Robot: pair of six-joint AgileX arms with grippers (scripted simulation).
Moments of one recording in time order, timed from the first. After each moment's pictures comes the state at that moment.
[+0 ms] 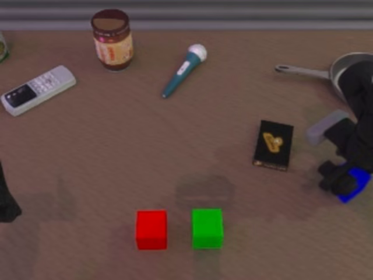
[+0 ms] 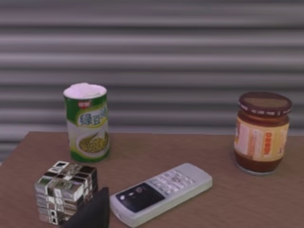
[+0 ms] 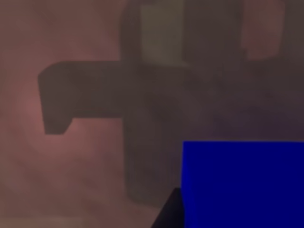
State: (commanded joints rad) left arm 0.02 0.00 0.00 0.00 0.00 0.00; right arm 0.17 2.03 1.17 -0.70 0.00 -0.44
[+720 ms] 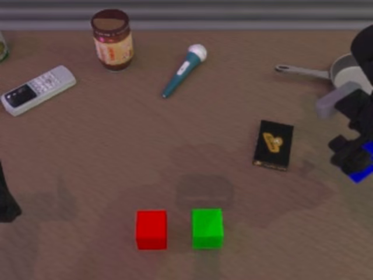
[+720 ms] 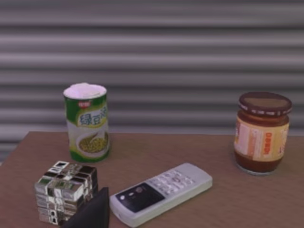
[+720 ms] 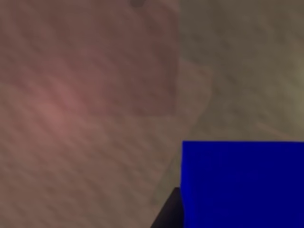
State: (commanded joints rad) left arm 0.02 0.00 0.00 0.00 0.00 0.00; right arm 0.18 1.91 1.30 -0.96 0.00 -0.44
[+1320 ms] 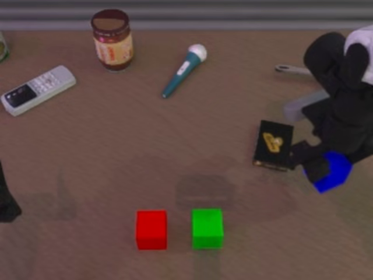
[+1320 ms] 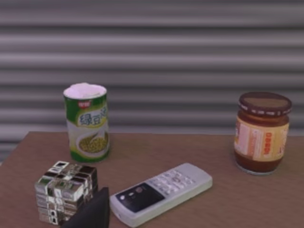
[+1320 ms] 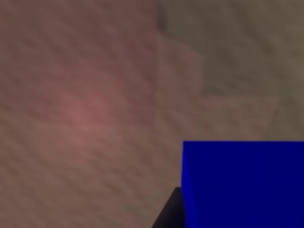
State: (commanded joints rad) left arm 0.02 0.00 0.00 0.00 0.00 0.00; right arm 0.35 1.90 1.30 -0.98 0.00 -0.08
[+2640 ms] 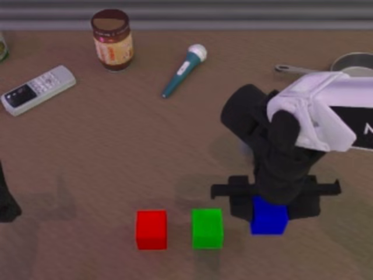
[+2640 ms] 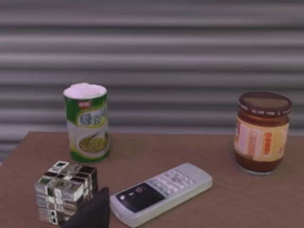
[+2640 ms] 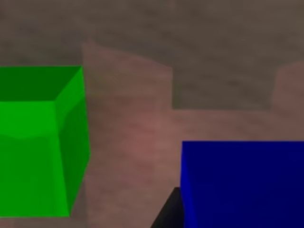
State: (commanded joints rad) left arm 0.02 0.00 0.00 0.00 0.00 0.00; right arm 0.71 1.86 1.19 -0.89 0.00 0.70
